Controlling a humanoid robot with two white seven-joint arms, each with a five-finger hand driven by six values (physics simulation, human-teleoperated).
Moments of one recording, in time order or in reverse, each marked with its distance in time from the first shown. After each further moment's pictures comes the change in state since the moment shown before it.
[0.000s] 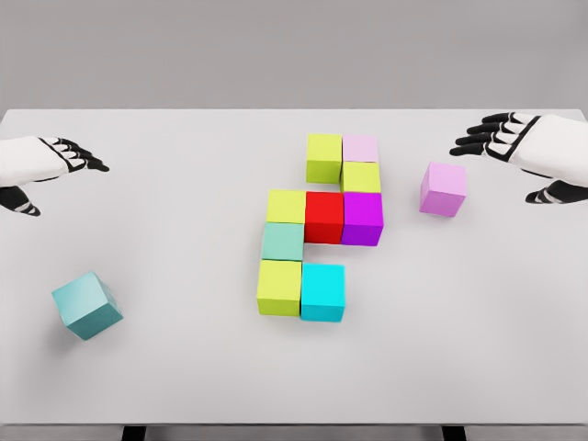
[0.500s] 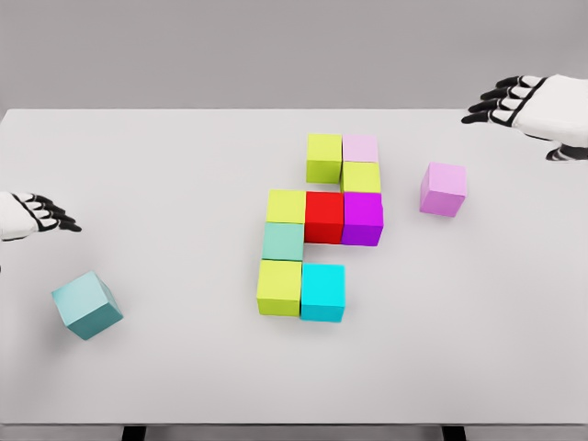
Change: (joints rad) left arm 0.146 0.217 -0.009 -0.221 0.000 0.000 0.000; right arm -0.258 0.002 0.202 0.103 0.223 0.001 0.000
